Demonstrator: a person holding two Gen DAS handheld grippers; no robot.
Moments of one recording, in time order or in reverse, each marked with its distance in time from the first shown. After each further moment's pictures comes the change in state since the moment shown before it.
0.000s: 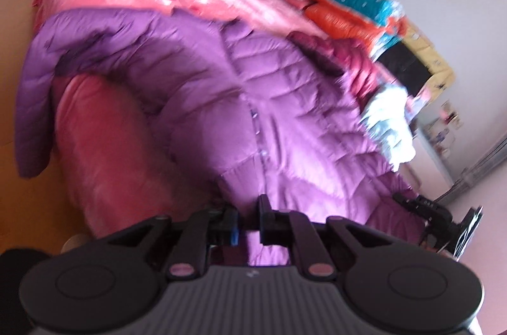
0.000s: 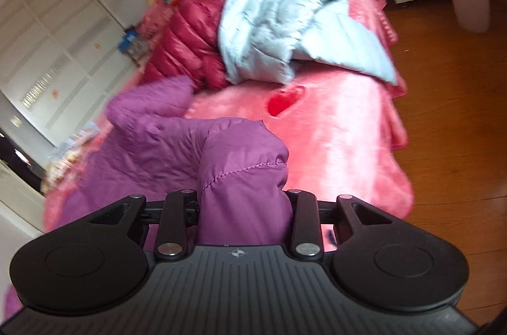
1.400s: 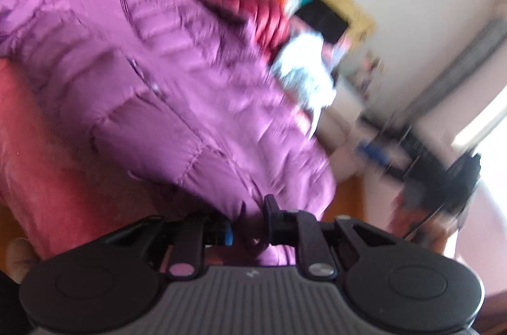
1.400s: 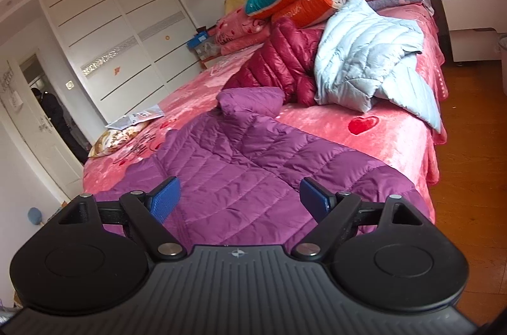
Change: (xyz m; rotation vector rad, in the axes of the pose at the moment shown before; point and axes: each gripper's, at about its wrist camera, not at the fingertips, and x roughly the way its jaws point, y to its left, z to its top) left arm -0.004 -0.023 -0.031 0.117 0.085 -0.351; right arm -0.080 0.068 -0.020 -0.233 -0.097 0.258
